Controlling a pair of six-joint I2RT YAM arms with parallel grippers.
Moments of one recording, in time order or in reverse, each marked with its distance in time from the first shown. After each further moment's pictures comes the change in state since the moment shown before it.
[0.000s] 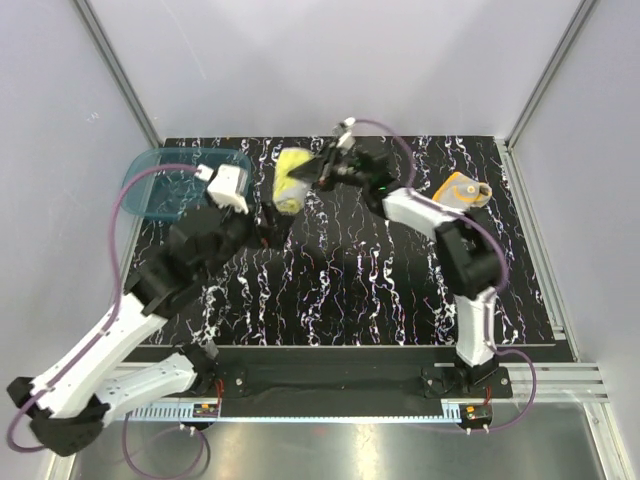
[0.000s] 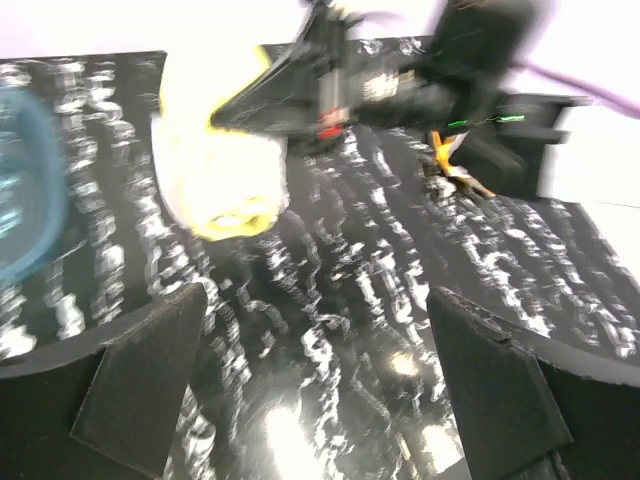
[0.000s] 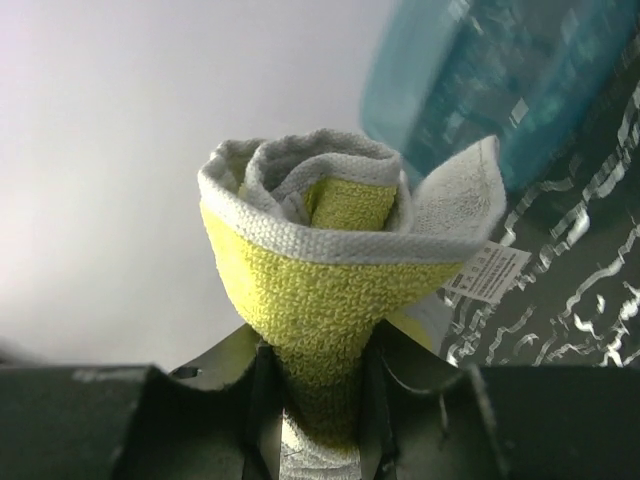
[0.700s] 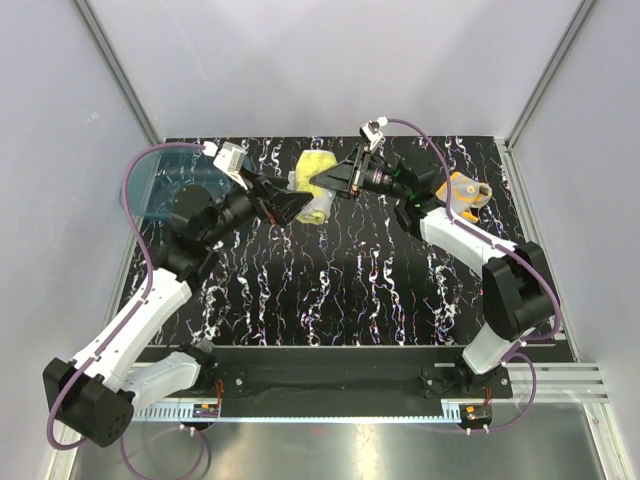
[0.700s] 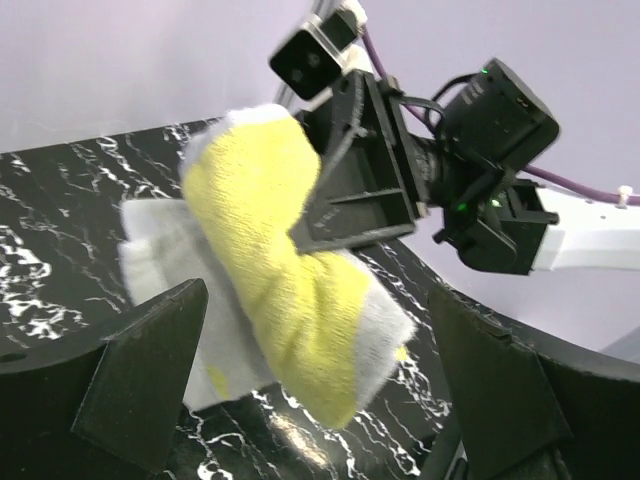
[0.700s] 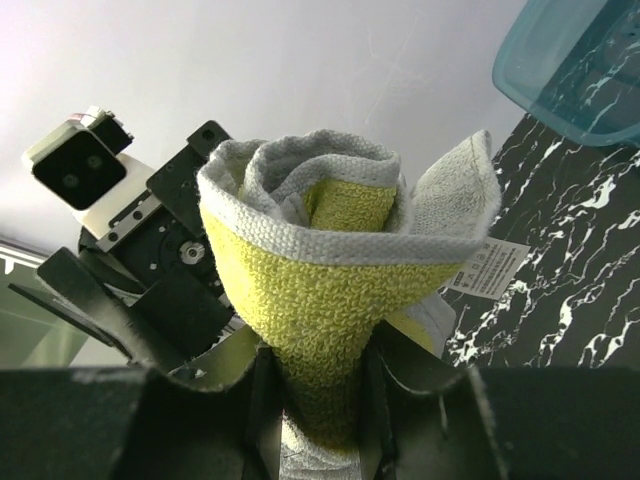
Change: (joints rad) left arm 0.343 0.174 -0.169 0.668 0.727 -0.148; right arm -0.066 -0.441 -0.363 0.217 -0.160 0.146
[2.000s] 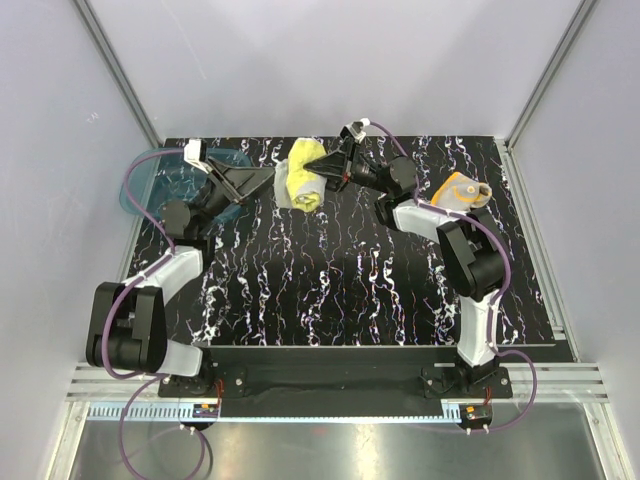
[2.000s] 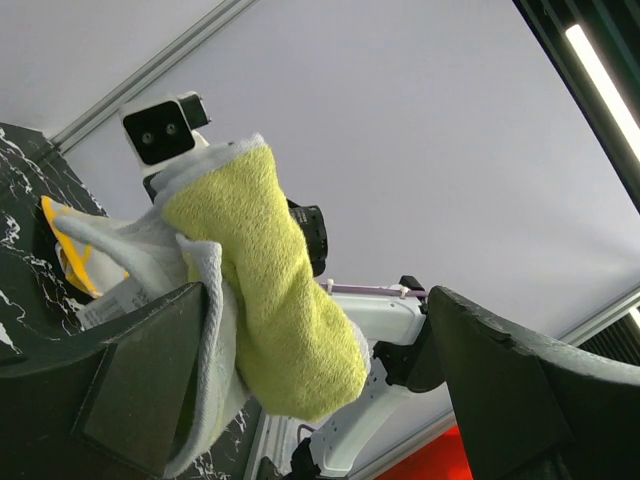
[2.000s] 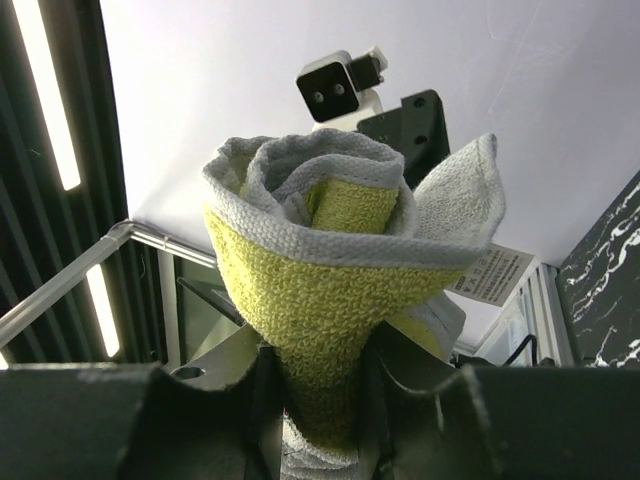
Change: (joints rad) left arm 0.335 0.378 -0.204 1.081 0.340 -1.017; right arm 0.000 0.344 0.125 0.599 -0.053 0.591
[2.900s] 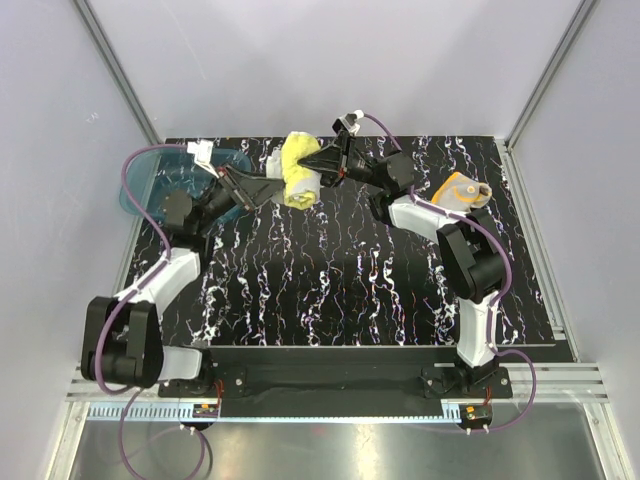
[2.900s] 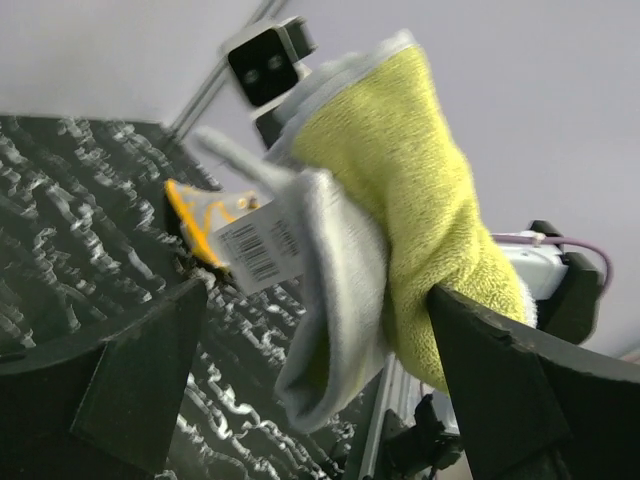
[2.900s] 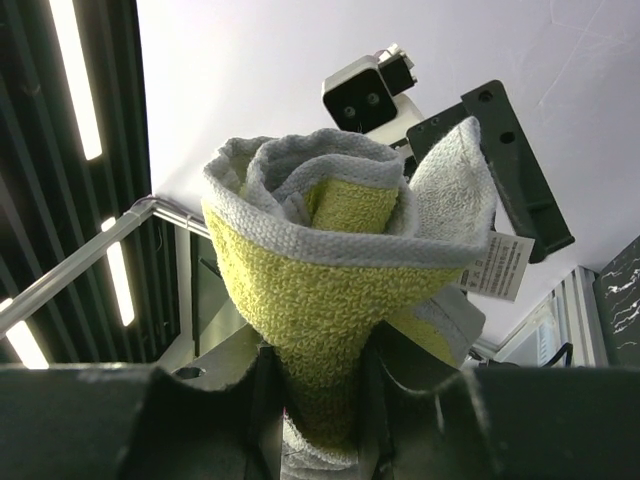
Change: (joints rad) left arm -0.023 -0.091 0.022 -0.356 0.039 0.467; right arm 0.033 0.000 0.085 0.011 0.000 0.054
